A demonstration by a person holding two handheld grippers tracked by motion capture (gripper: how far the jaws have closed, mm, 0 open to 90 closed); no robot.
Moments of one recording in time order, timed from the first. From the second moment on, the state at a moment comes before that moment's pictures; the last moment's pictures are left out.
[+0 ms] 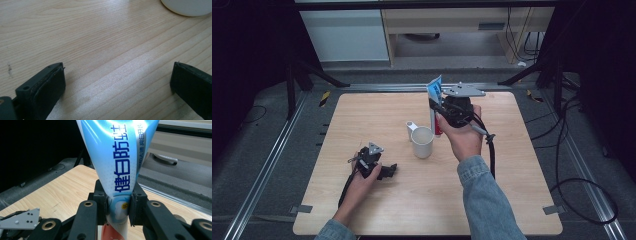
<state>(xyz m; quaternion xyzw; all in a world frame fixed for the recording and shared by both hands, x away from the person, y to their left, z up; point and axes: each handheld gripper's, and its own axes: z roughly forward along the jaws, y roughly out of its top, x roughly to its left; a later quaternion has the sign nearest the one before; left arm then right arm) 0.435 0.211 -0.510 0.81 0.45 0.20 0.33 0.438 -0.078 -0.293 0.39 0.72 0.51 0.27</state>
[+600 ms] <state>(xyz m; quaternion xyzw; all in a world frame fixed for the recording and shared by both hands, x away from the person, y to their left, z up) 0.435 0.211 -0.510 0.81 0.45 0.20 0.33 0.450 -0.064 -0.301 0.39 0.71 0.52 0.27</state>
